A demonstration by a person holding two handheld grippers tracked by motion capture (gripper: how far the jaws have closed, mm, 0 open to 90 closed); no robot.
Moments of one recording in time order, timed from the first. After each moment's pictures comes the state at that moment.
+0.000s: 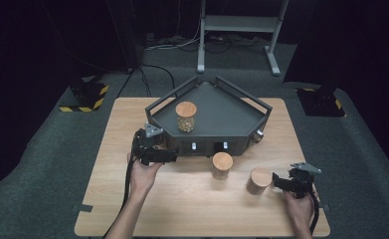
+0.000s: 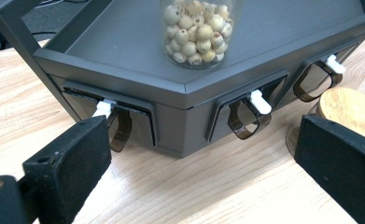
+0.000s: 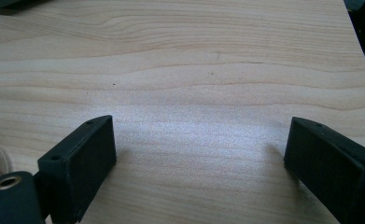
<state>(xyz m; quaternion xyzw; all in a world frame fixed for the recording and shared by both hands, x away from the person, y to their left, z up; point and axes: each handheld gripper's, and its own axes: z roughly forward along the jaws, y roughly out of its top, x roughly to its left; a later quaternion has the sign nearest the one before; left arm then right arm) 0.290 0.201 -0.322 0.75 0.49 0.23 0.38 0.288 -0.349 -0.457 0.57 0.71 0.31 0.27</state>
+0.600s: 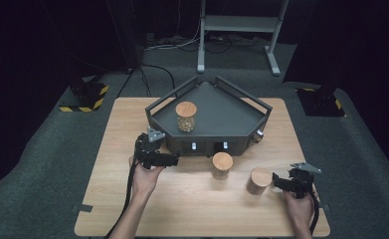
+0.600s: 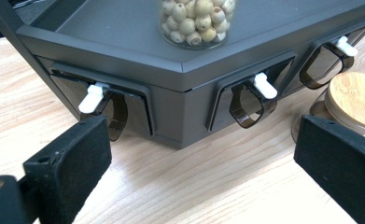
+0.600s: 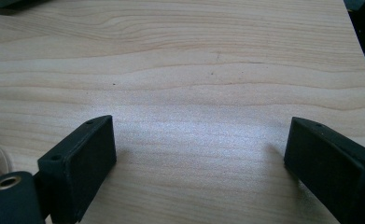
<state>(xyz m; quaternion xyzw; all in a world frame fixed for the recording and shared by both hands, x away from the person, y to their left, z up) 0.289 0.195 -0.336 0.75 0.49 0.23 0.37 0.288 -0.349 -0.457 0.57 0.71 0.31 0.27</state>
